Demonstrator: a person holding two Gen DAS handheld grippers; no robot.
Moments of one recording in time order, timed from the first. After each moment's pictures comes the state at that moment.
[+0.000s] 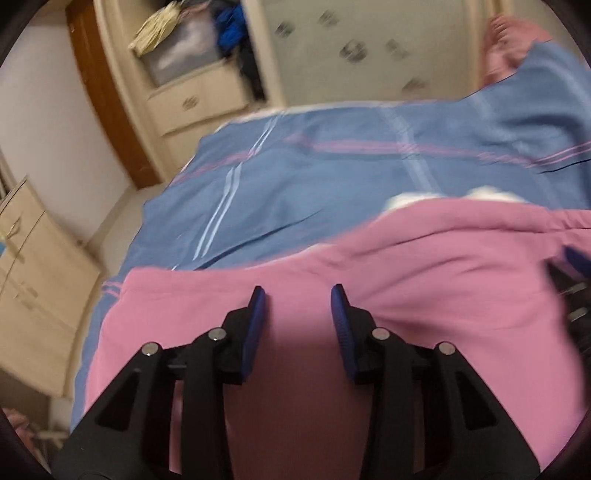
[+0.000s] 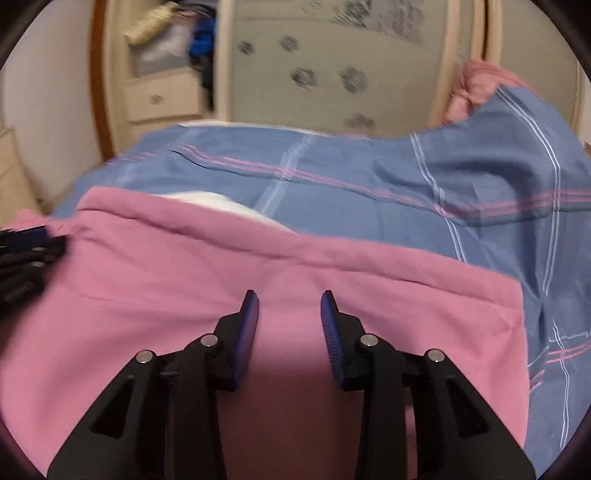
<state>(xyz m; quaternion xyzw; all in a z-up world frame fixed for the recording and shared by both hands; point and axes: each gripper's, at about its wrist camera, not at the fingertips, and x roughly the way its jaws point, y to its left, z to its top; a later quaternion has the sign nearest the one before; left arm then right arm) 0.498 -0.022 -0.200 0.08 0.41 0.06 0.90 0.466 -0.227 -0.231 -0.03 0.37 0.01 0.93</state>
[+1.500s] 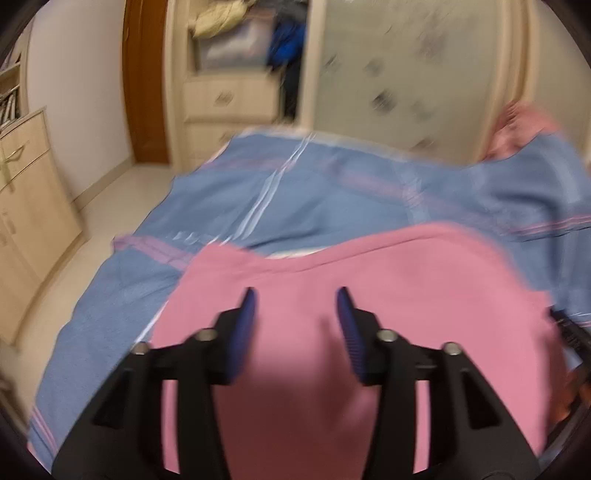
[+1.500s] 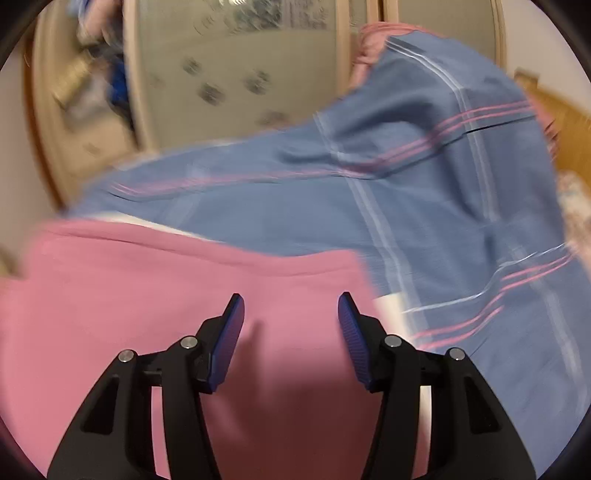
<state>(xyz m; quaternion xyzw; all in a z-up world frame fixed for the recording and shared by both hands) 0.402 0.041 -0.149 -0.06 0.33 0.00 0.94 0.385 -0.311 -0.212 0.09 0.34 -0.05 0.93</state>
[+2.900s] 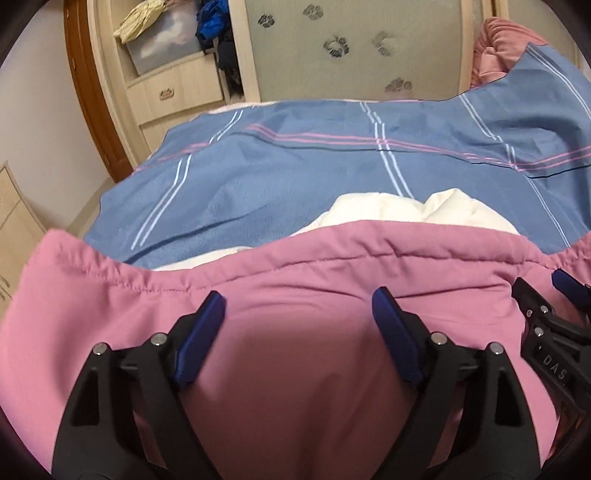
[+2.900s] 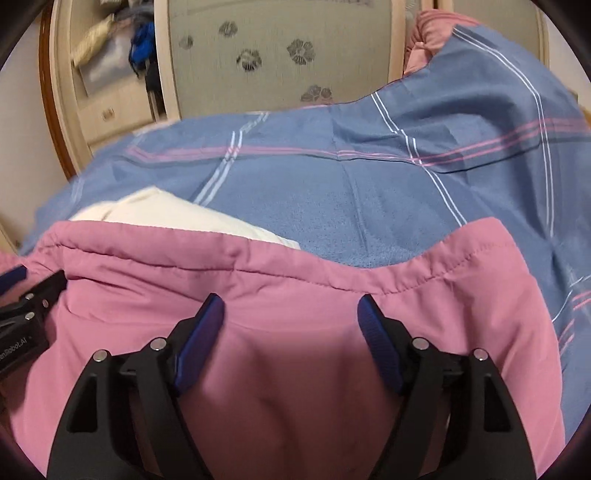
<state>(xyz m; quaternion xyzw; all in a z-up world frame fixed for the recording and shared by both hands) 0.513 -0.059 -0.243 0.05 0.40 0.02 0.91 0.485 -0.255 -0.272 0.02 0.39 -0.06 0.92</state>
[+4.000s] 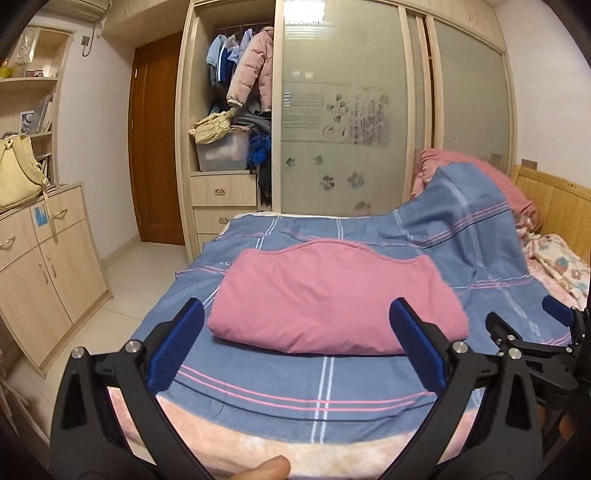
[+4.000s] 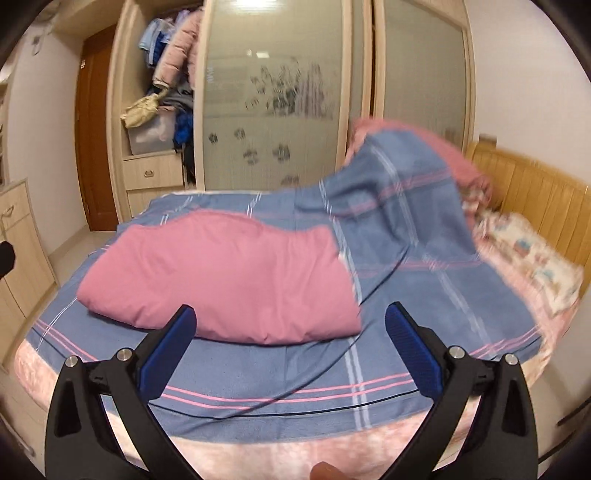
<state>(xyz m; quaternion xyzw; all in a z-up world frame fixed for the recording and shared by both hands) 0.018 -0.004 -0.041 0.00 0.19 -0.01 0.98 0.031 -0.198 -0.076 -0.02 0.24 -0.09 0.97</state>
